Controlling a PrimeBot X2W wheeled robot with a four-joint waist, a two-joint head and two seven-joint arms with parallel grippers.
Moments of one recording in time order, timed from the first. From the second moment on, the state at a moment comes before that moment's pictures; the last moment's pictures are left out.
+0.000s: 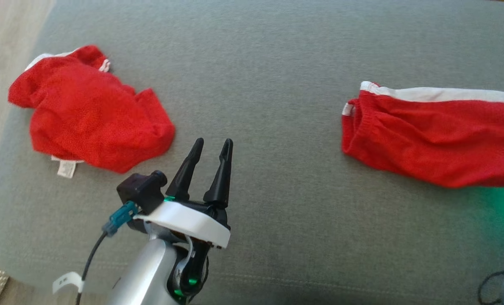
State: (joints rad) left arm -0.22 0.05 -0.49 0.19 -0.57 0.03 -0.25; right arm -0.49 -0.16 -0.54 0.72 0.49 0.13 -0.01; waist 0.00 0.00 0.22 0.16
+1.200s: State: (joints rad) left arm -0.16 0.05 -0.51 0.22 -0.50 0.02 -0.25; right arm -0.32 -0.18 0.24 0.45 0.68 0.13 -0.06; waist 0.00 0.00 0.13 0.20
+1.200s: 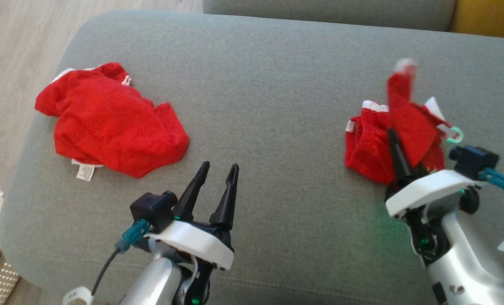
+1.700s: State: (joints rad) left arm -0.16 0.05 -0.51 0.21 -0.51 0.03 -0.25; right arm -0.42 -0.30 0.54 0.57 0.49 0.13 -0.05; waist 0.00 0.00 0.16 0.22
